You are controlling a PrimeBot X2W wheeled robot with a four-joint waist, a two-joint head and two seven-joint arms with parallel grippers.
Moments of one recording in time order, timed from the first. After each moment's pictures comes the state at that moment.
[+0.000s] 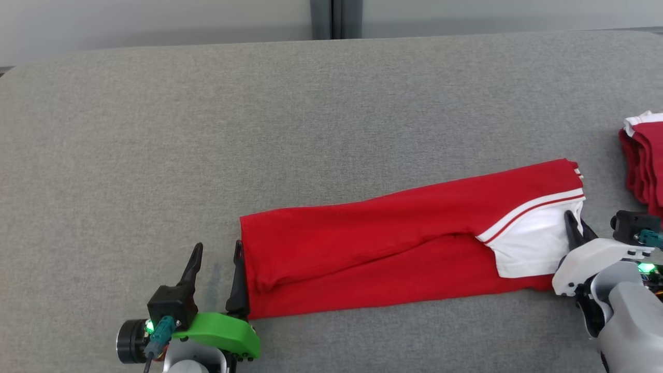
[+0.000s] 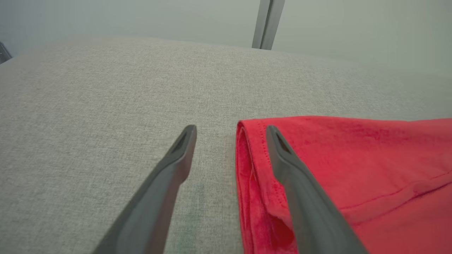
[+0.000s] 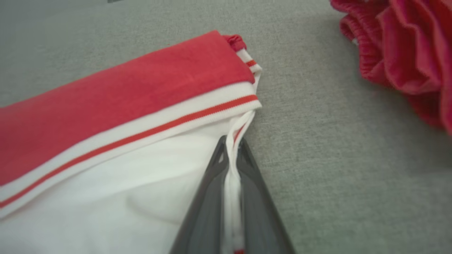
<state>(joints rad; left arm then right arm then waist) -0.10 0.05 -0.24 0.32 -0.29 0.03 -0.26 -0.52 -0.21 -0.06 1.02 0.28 0.14 -0.26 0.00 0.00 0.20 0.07</state>
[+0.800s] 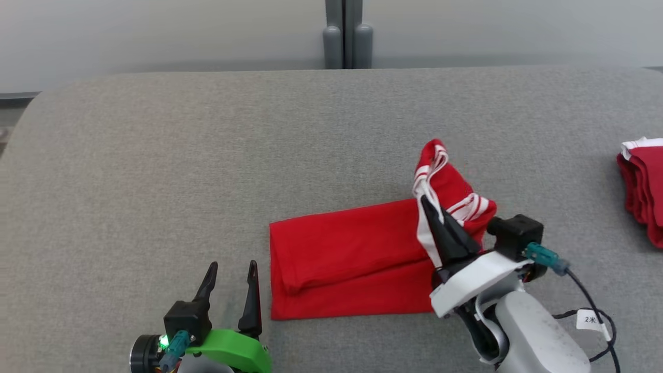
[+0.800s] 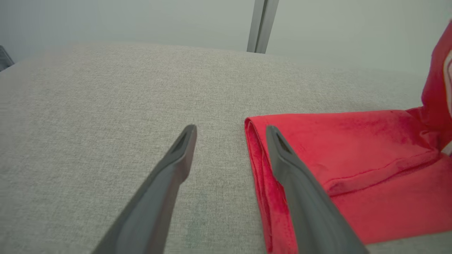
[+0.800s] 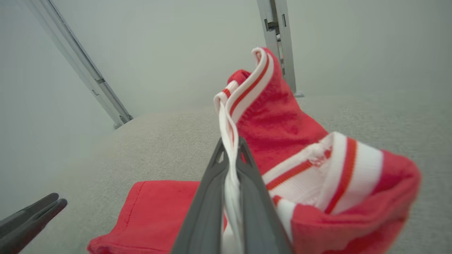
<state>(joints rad) -0.07 0.05 -0.28 0.35 -0.29 0.03 -0.26 -0.33 -0.06 0.31 0.39 0.44 0.13 -0.26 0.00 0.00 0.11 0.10</state>
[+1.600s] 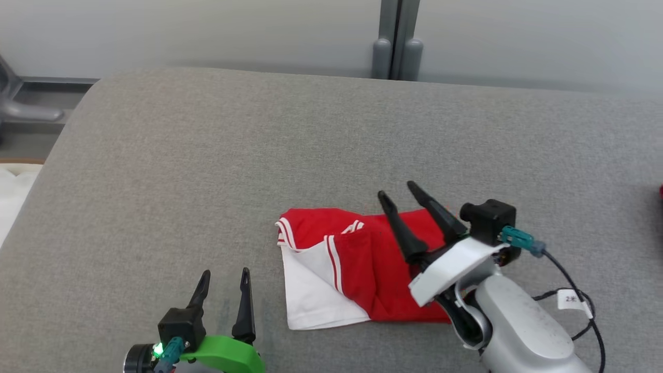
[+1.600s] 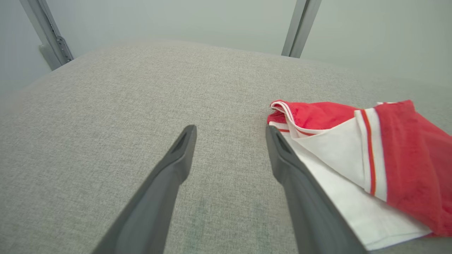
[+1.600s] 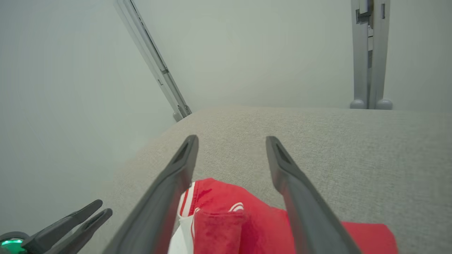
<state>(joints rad) -0.05 0.05 -0.26 0.36 -0.28 0.03 -0.26 -0.42 -0.05 0.46 0.44 0.54 0.13 -0.26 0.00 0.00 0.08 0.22</state>
